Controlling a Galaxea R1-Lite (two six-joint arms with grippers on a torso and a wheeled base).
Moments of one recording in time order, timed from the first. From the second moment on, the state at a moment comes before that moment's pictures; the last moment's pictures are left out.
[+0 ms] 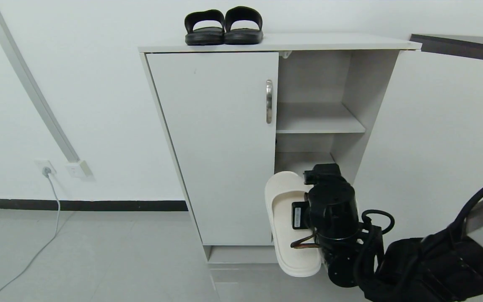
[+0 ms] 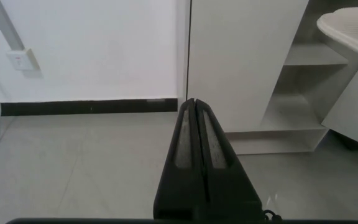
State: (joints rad) left arm 0.00 0.00 0.00 0.00 -0.01 0.00; right arm 0.87 1.98 -0.86 -0.84 -0.82 0.24
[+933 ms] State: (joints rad) left arm 0.00 0.00 0.00 0.00 -0.01 0.00; right arm 0.79 2.11 -0.86 -0.93 -0.82 0.24
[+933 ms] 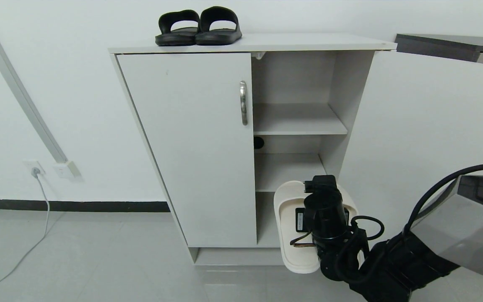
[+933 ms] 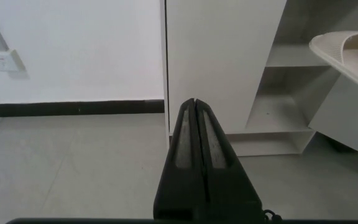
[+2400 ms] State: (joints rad) left arm 0.00 0.00 0.00 0.00 -0.01 0.00; right arm 0.79 2.14 -0.84 -1.04 -0.77 0.21
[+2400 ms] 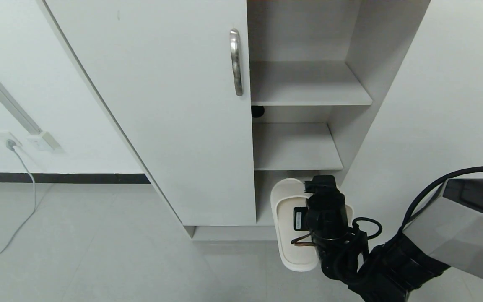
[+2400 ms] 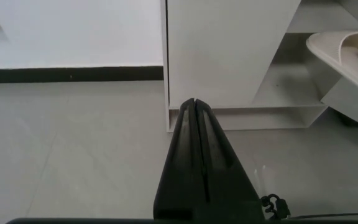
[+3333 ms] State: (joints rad) left arm 0.00 0.00 0.00 0.00 -0.01 0.00; right arm 0.79 2.17 -0.80 -1.42 -0.78 -0.03
